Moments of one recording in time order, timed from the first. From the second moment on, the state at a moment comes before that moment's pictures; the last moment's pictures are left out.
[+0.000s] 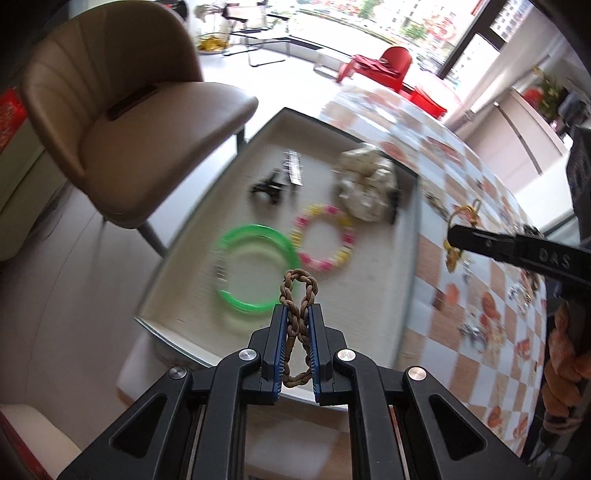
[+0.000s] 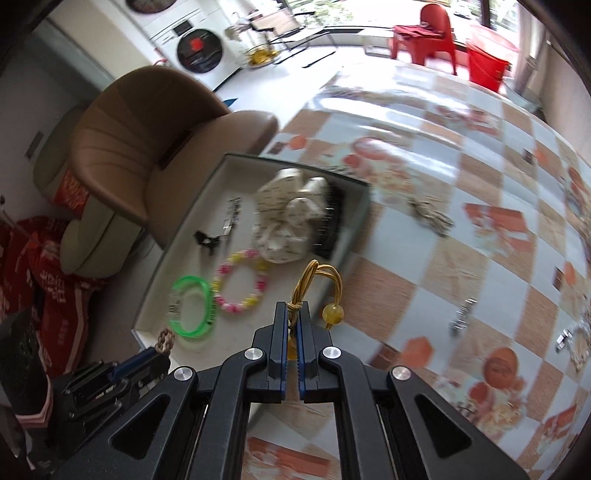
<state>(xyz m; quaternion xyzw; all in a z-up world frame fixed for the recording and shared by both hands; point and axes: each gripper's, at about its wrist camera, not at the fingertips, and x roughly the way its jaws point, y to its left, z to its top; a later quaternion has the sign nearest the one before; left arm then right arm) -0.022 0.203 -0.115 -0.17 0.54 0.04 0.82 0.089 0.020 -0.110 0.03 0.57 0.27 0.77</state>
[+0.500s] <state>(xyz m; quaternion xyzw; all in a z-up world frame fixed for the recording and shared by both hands) 0.015 0.225 -0.158 -0.14 0.56 0.05 0.82 0.111 0.085 -0.152 -0.01 0.60 0.28 0.75</state>
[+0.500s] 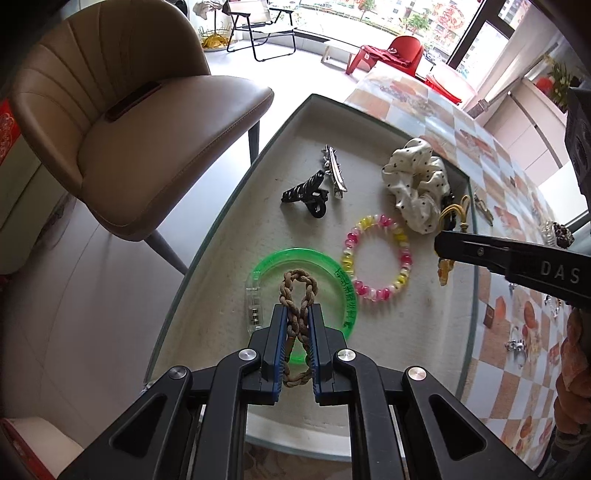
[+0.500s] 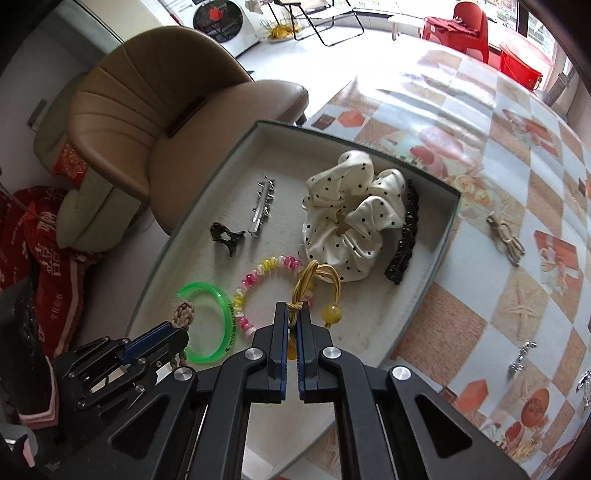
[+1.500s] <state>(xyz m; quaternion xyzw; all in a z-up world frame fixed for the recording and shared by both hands) 0.026 0.214 -0.169 -0.10 0.58 0.08 0.81 0.124 0.084 -0.176 0.02 0.63 0.27 0.73</state>
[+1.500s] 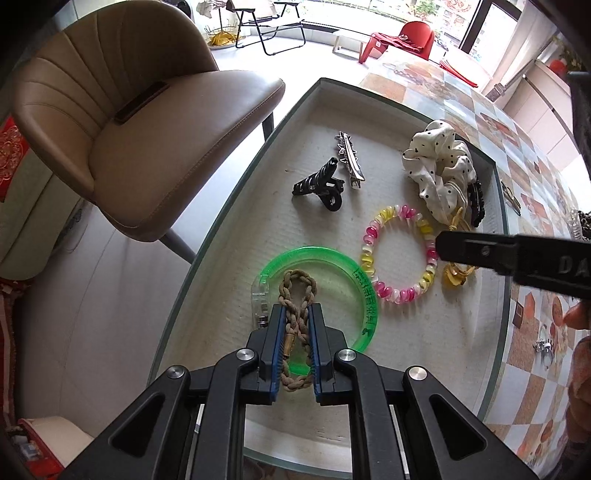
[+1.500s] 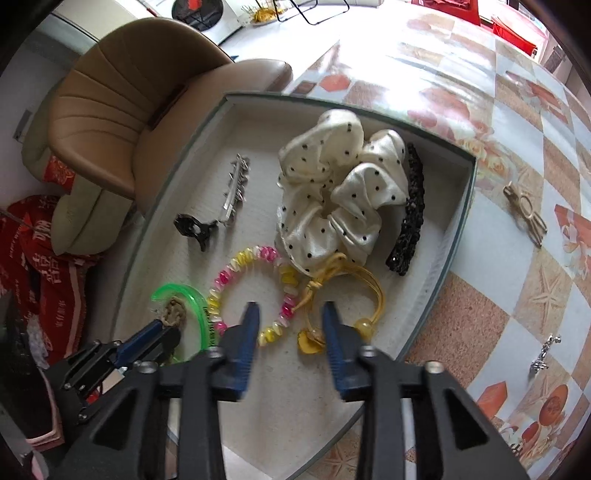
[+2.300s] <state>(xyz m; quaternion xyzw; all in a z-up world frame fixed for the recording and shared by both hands) 0.025 0.201 -0.142 -0.06 0.55 0.09 0.82 0.099 0.010 -0.131 0.07 0.60 0.24 0.76</state>
